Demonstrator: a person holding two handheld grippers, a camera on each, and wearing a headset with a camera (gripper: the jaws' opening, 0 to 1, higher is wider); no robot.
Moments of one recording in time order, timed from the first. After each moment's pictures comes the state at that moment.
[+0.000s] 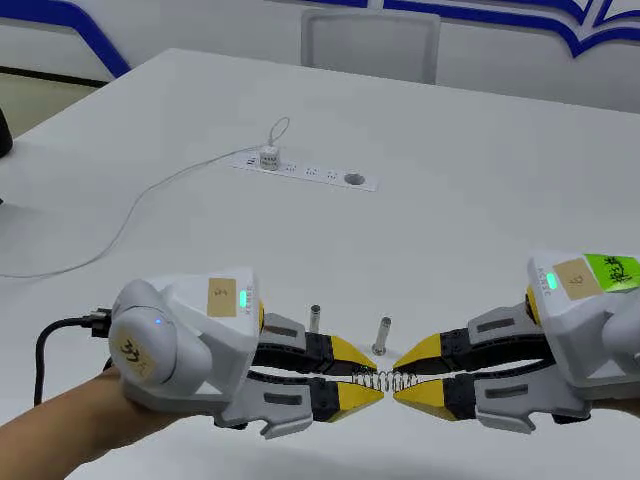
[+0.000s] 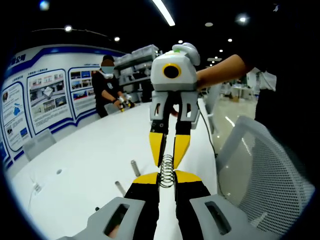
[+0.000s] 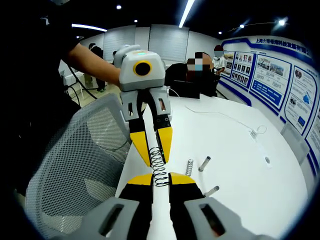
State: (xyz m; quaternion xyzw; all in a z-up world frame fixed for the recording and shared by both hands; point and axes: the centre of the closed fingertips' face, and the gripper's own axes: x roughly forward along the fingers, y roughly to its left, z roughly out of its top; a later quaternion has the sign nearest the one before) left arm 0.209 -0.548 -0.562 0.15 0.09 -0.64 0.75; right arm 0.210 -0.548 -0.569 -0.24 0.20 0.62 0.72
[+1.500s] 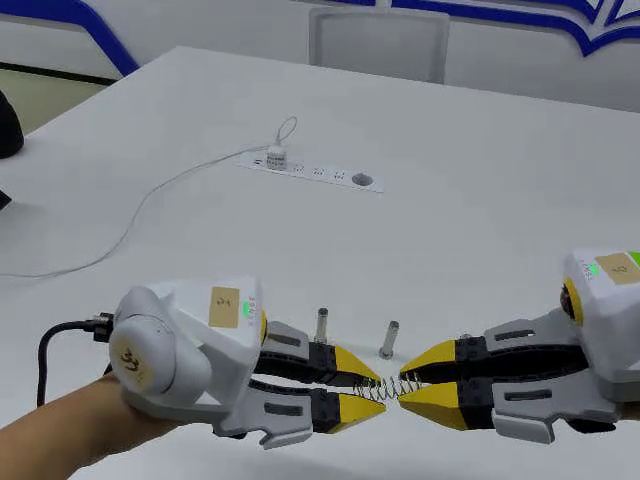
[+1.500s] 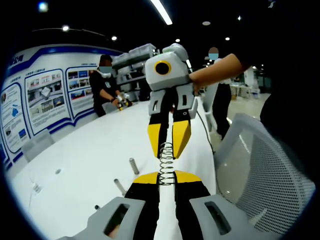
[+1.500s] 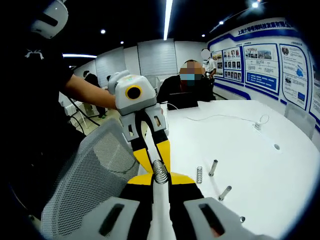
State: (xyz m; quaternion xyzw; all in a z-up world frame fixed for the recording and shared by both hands) left arm 0.208 -0.546 -0.566 0.16 0.09 -0.65 0.74; right arm 0.207 -0.542 -0.550 -0.11 0.21 0.63 0.74
